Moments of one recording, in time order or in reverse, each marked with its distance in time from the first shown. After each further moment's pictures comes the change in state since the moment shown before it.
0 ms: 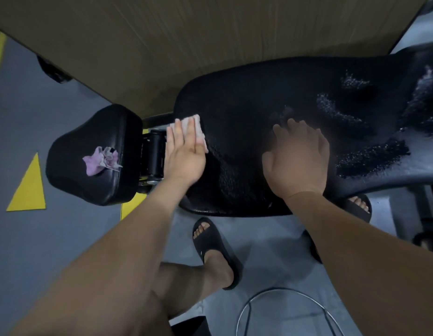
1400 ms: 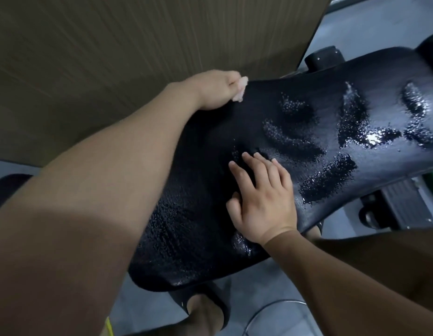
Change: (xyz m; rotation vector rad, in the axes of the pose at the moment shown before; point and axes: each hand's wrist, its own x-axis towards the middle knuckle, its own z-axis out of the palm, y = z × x) left_hand 0.181 0.234 -0.037 0.090 -0.477 0.844; right_hand 0.008 -0.001 0.003 -0.028 0.013 0.014
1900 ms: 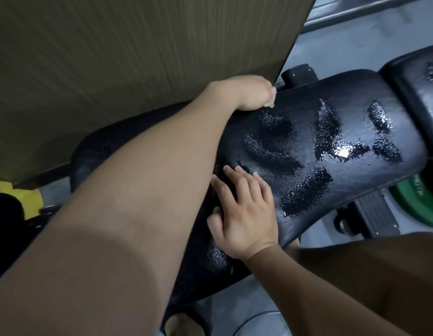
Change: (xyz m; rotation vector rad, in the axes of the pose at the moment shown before) left_hand 0.056 0.086 0.008 0.041 -0.127 0.099; right_hand 0.001 0.001 0.001 0.007 -0.023 0.023
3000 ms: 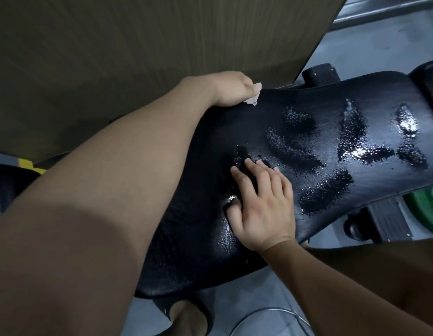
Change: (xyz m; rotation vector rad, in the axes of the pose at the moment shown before) left_hand -0.052 -0.074 -0.003 -0.132 0.038 -0.131; right_hand 0.000 -0.003 0.000 -0.035 -0.009 -0.021
